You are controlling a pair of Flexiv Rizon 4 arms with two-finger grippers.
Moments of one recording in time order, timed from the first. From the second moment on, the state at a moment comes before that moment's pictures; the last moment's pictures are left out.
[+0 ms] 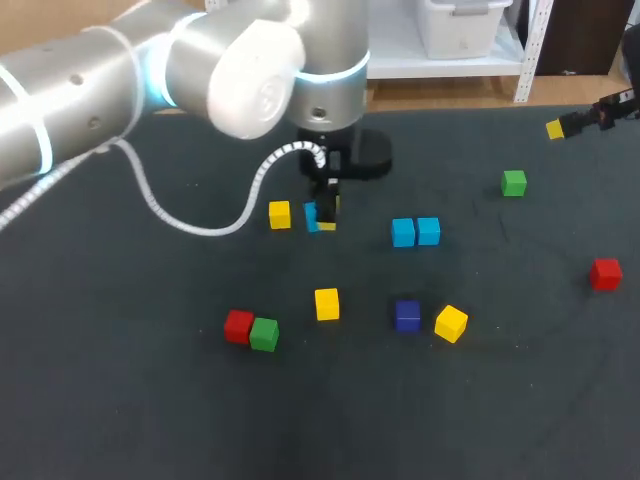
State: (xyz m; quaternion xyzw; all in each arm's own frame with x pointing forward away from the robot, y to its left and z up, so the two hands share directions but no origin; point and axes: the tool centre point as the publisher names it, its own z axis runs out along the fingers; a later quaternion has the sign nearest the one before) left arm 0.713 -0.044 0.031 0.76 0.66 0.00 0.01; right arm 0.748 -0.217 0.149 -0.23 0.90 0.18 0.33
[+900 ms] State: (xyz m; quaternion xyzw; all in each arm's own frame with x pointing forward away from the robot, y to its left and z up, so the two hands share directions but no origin) left arm 0.733 -0.056 0.014 0.70 0.72 -0.04 -0.04; right arm 0.748 -0.217 0.149 -0.23 0.90 0.18 0.33
